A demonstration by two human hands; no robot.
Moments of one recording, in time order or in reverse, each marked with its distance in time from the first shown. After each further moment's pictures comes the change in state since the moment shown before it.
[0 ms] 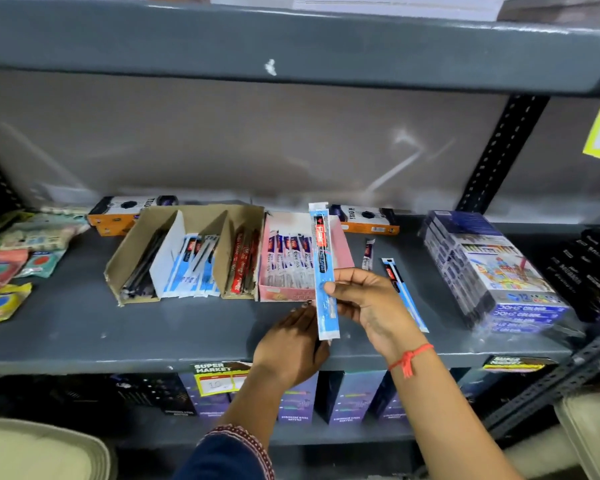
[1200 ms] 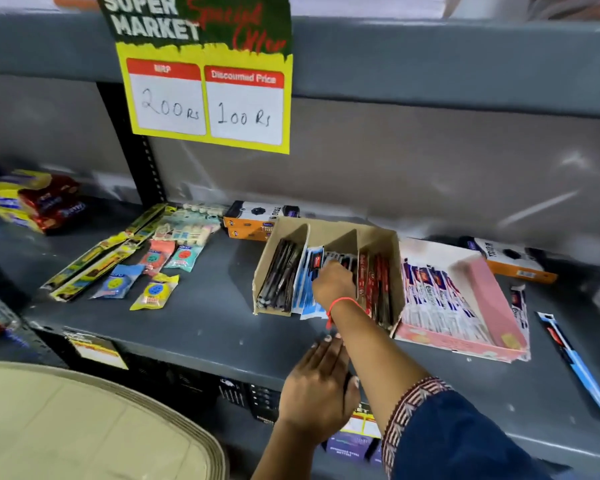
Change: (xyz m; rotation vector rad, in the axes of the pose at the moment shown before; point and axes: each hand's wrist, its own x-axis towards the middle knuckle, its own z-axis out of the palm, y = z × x) left_hand -0.071 -0.137 0.014 -0.022 0.282 -0.171; right_hand 0.124 0.039 0.234 -0.951 0.090 0.038
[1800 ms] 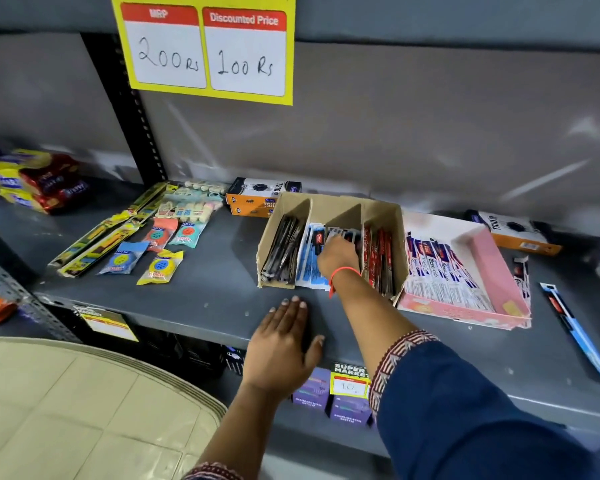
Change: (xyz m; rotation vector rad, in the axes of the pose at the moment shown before) left_hand -0.015 -0.038 -0.031 0.087 -0.032 -0.158; right_hand 0.006 0.005 0.005 -0.106 0.013 -0.045
